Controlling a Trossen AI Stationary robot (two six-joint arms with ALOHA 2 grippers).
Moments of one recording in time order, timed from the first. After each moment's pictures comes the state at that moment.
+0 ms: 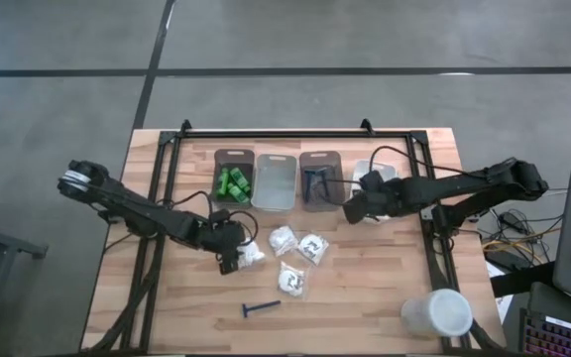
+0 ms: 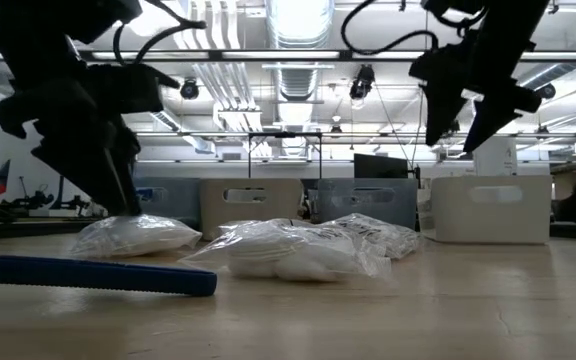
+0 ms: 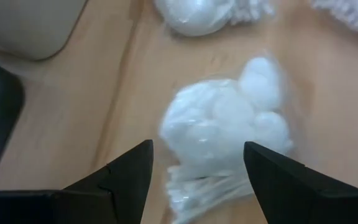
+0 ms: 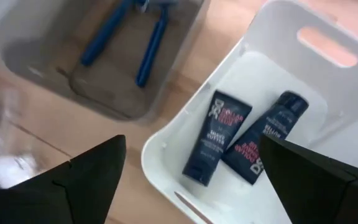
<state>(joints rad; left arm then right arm) -0.32 1.34 0.63 -0.32 -0.26 -0.53 0.08 1.25 0.91 -0.93 0.51 1.15</state>
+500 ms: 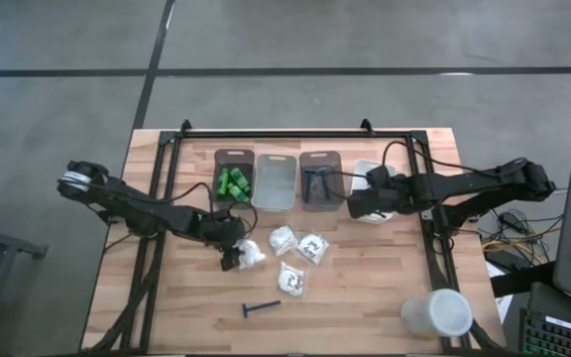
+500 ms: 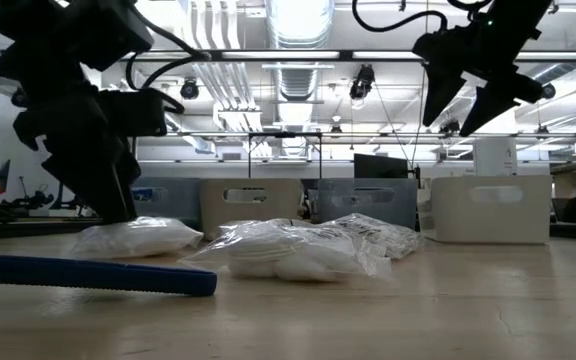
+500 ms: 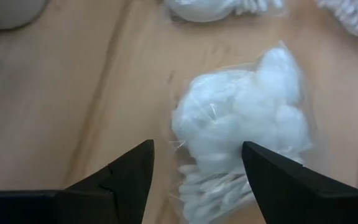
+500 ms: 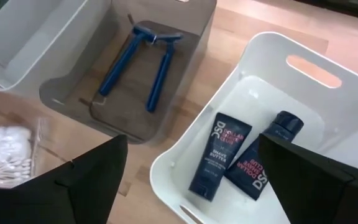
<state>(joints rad) -0.23 1.34 0.55 -0.19 -0.11 -0.53 0.08 1.17 0.91 -0.92 0.56 1.15</state>
